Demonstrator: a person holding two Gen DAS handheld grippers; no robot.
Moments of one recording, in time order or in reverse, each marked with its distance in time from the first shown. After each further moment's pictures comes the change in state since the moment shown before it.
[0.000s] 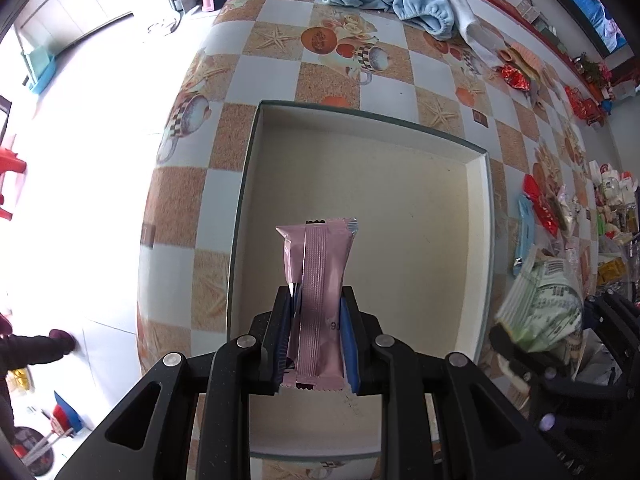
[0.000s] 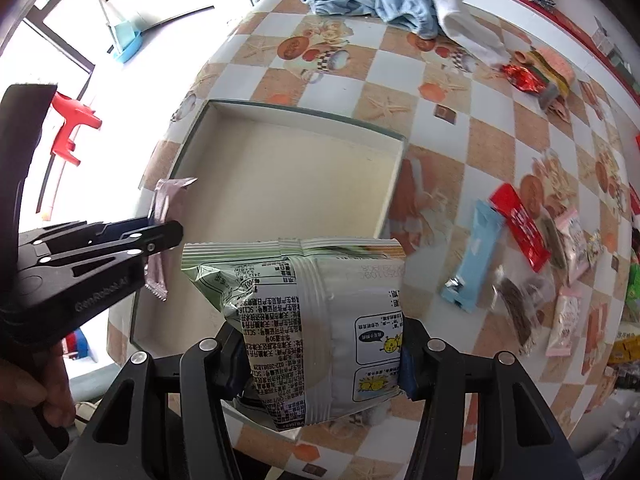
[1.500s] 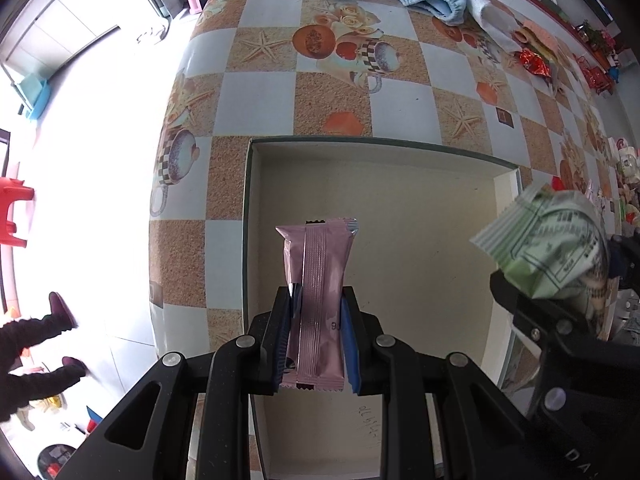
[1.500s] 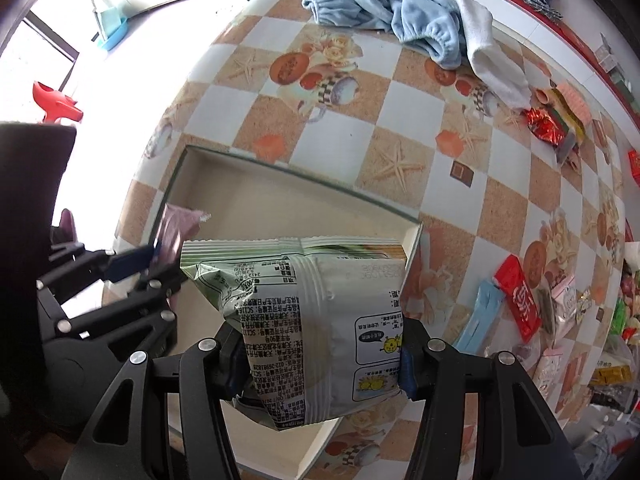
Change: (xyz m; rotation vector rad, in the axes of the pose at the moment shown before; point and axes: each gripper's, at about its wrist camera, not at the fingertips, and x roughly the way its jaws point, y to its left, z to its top) left arm 0.023 -0.003 0.050 0.078 0.060 0.071; right arm 0.019 0.009 0.075 -0.021 0.043 -0.077
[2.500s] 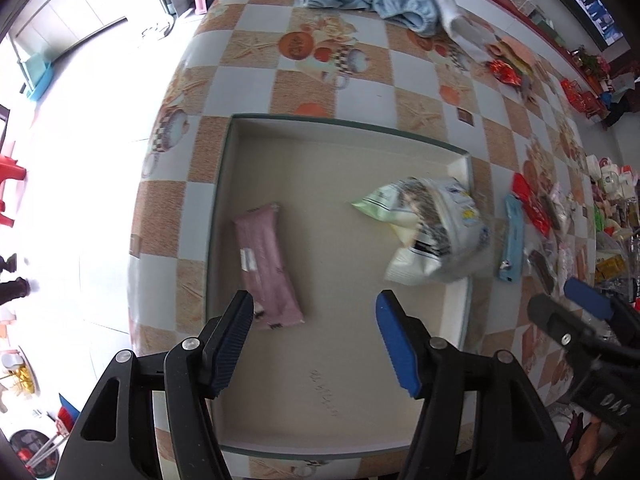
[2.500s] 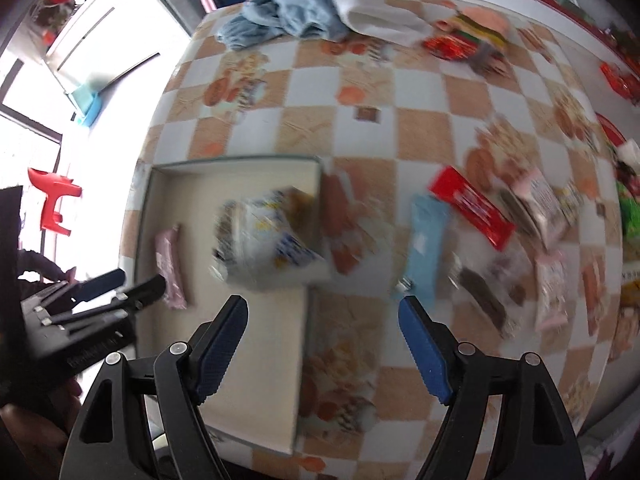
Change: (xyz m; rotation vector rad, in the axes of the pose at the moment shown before) left arm -0.029 -0.025 -0.039 -0.055 -0.051 -0.066; right arm -0.026 -0.073 -0.072 0.277 -0.070 0.075
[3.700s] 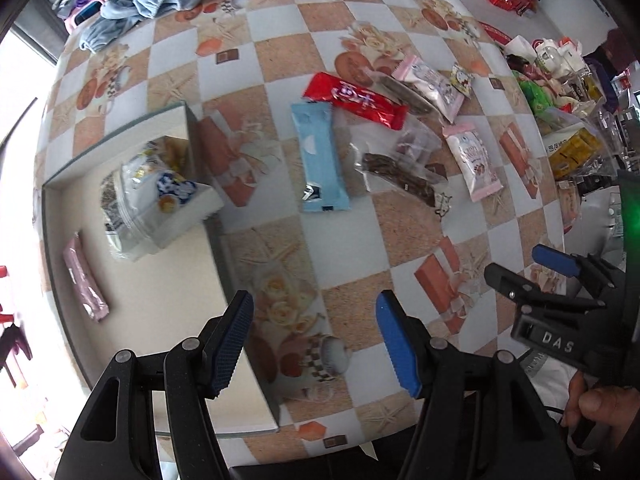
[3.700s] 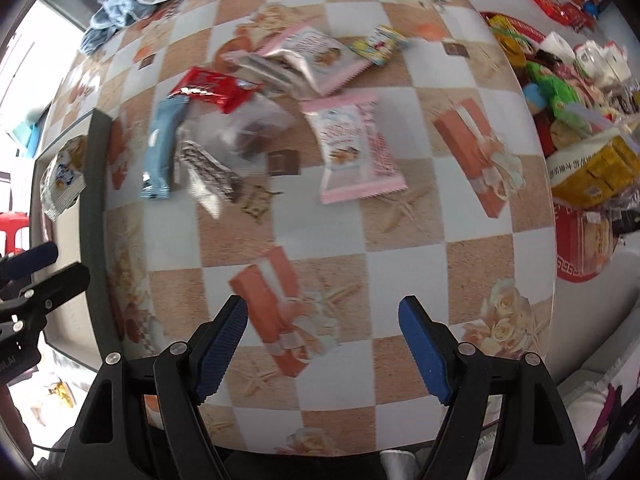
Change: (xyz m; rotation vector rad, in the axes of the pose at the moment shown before) left arm 0.018 -0.203 -0.047 0.339 0.091 -0.028; right arm 0.004 -0.205 -0.092 0.203 0.100 -0.110
